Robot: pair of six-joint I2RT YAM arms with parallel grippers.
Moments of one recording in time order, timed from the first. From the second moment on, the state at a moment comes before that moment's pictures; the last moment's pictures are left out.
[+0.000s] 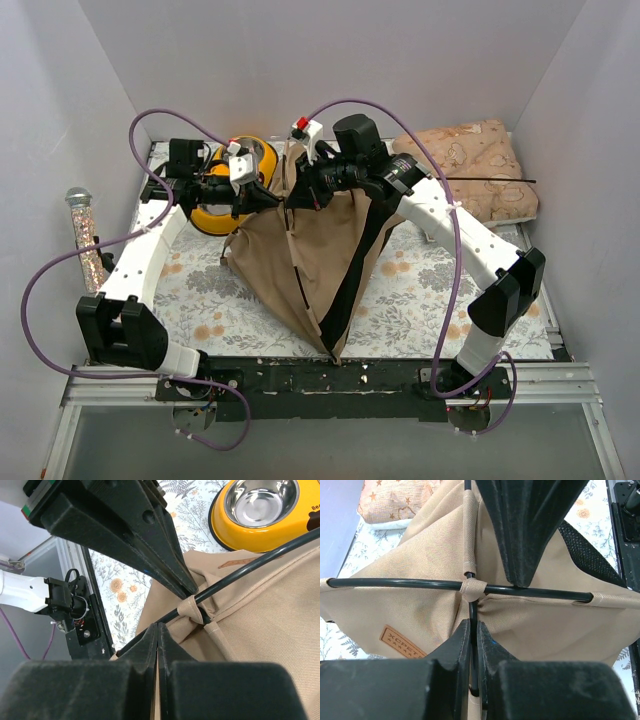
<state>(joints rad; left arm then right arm) -0.14 1.44 1.39 -0.69 1.16 0.85 0.78 1.73 1.85 -0.61 -0.57 0.11</state>
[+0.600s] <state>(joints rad) -0.12 1.38 1.35 -0.73 1.14 0.89 0.66 1.62 1.74 -0.54 -0.65 0.16</state>
